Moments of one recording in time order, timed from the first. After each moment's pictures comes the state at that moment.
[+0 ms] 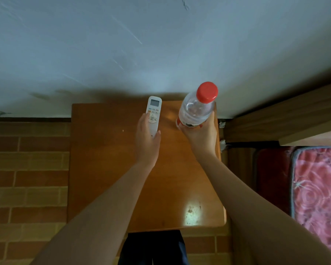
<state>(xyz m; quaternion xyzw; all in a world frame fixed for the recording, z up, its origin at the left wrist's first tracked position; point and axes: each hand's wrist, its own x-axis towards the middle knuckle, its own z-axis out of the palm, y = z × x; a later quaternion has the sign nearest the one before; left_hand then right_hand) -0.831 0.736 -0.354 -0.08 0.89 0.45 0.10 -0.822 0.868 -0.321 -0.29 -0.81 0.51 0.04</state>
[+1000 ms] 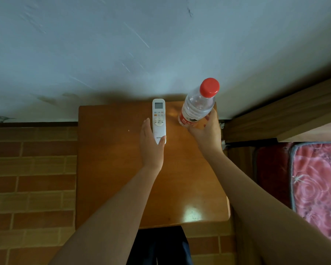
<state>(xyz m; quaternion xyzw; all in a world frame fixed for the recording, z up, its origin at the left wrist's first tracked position) -0.817 0.730 -0.348 -0.12 0.90 0.41 0.12 -0.818 0.867 -0.309 -0.29 -0.84 0.47 0.00</state>
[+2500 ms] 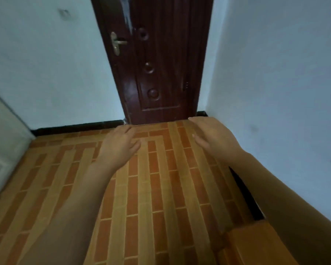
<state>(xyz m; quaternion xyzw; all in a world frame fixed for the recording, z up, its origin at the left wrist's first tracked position) -0.301 0.341 0.094 -0.48 0.86 -0.01 -0.16 -0.547 0.419 0.109 0.73 -0.65 0.23 0.00</state>
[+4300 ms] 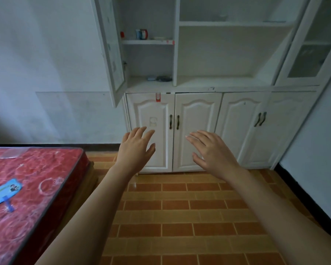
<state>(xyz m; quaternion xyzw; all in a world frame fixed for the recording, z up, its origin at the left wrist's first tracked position) 0.160 0.382 0.126 -0.95 0.21 -0.19 -0.09 0.102 0.157 0.129 0.95 0.17 0.26 0.04</state>
